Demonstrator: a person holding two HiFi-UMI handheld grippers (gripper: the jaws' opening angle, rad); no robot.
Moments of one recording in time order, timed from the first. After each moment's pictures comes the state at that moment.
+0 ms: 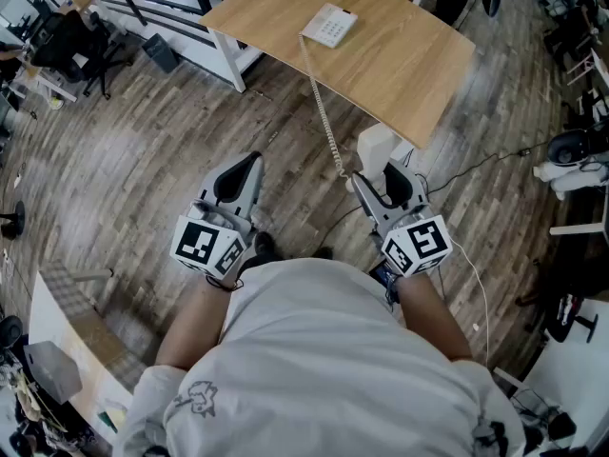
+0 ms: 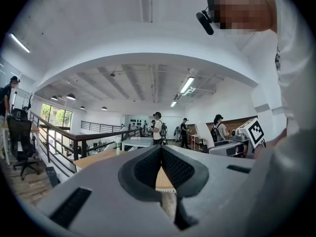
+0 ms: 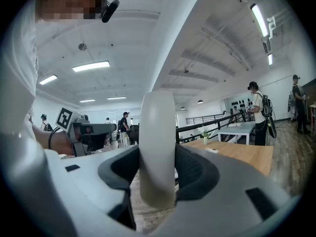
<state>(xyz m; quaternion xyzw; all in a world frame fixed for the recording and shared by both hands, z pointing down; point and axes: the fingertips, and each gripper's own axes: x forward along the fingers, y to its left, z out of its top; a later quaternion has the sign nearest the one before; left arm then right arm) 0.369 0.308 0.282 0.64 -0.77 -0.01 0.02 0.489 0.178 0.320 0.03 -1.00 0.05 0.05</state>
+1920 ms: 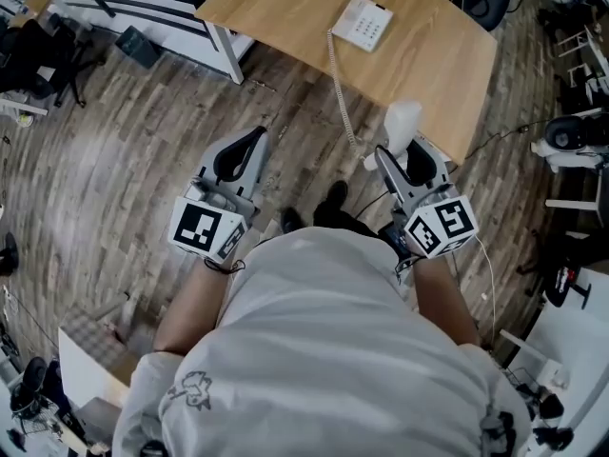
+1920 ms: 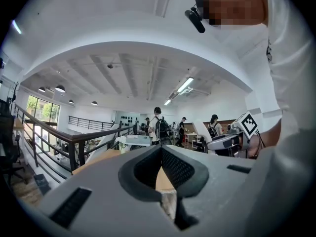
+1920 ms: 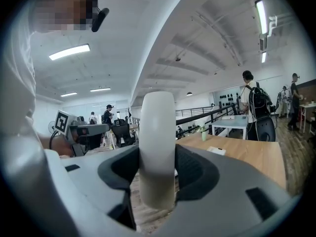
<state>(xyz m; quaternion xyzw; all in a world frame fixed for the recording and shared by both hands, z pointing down) 0.069 0.283 0.297 0.70 -0.72 -0.01 0.04 0.219 0.149 0.326 0.11 -0.99 0.07 0.10</state>
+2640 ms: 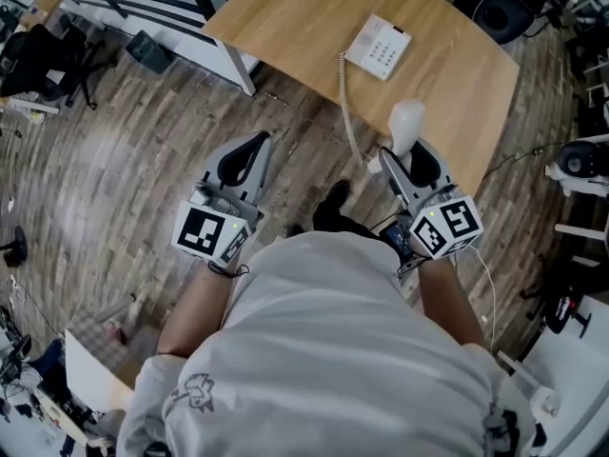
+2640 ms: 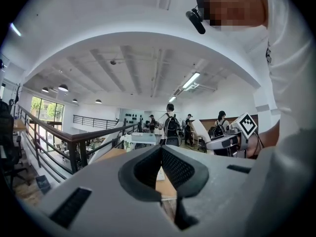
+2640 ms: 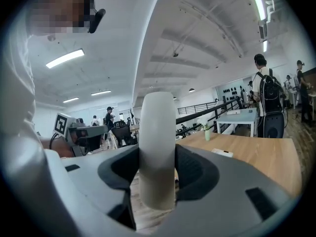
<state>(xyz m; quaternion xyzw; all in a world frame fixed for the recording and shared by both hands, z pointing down) 0.005 0.197 0.305 0.68 -0.73 0.00 0.05 0.146 0.051 0.340 0.08 -0.99 0.10 0.10</state>
